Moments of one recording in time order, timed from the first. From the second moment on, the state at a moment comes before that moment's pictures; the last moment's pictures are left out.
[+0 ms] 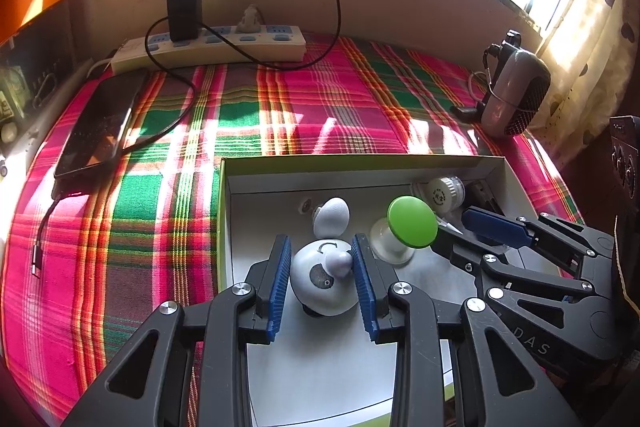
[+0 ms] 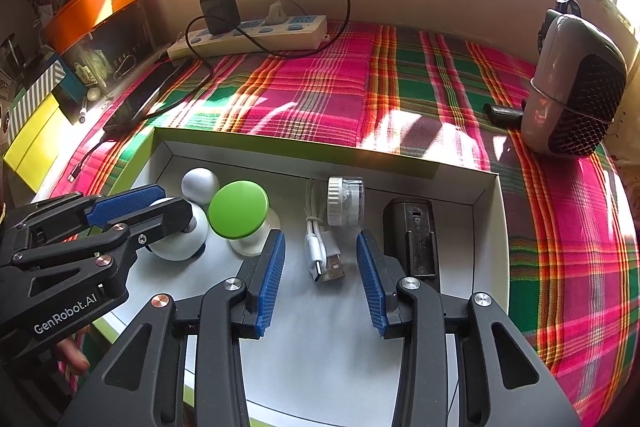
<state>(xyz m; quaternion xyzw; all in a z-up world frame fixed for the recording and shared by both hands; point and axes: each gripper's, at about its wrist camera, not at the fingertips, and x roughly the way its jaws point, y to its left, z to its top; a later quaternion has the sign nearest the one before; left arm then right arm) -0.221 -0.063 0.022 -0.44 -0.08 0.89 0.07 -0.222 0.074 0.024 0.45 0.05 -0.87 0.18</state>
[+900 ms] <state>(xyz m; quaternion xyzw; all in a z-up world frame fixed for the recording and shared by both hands) -0.181 -0.073 0.050 -0.40 -0.09 0.91 0.06 -0.191 0.087 0.044 0.43 0.04 -0.89 0.17</state>
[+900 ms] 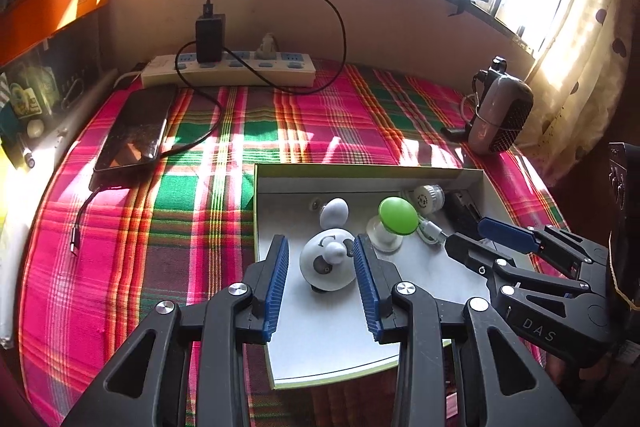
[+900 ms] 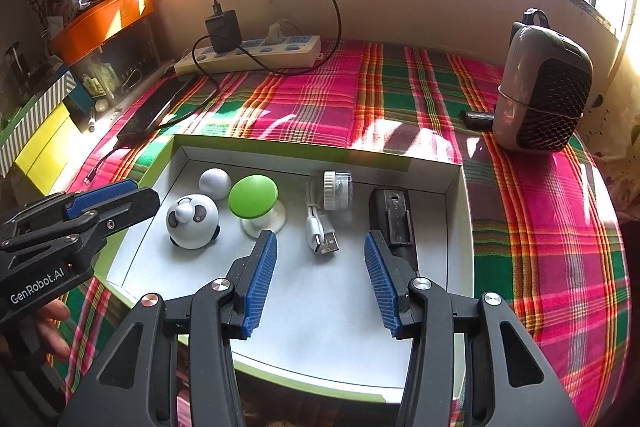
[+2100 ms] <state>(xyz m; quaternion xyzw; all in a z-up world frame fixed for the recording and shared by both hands) -0.084 -0.054 0.033 -0.41 -0.09 0.90 0.14 -0.084 0.118 0.034 0.41 0.06 -0.89 0.17</state>
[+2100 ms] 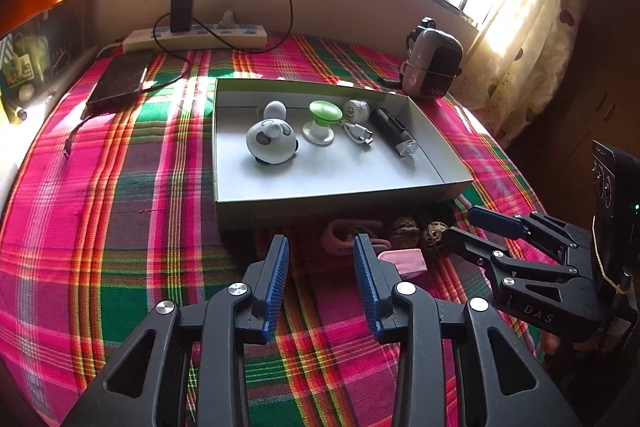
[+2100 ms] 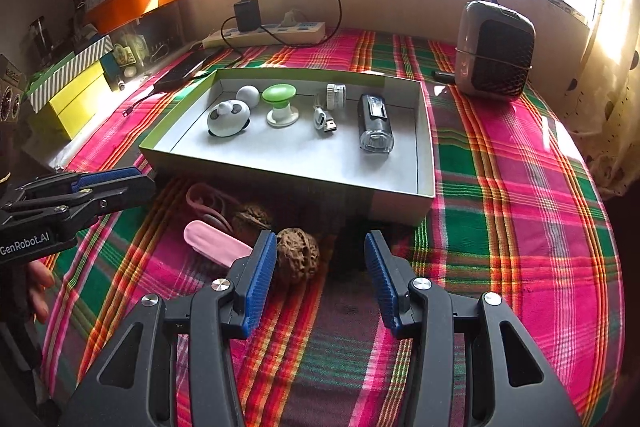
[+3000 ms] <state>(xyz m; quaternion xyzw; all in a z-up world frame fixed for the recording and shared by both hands) -0.089 -0.020 0.024 -0.43 -0.07 0.88 0.19 -0.087 0.114 0.015 0.44 0.08 -0.88 0.17</state>
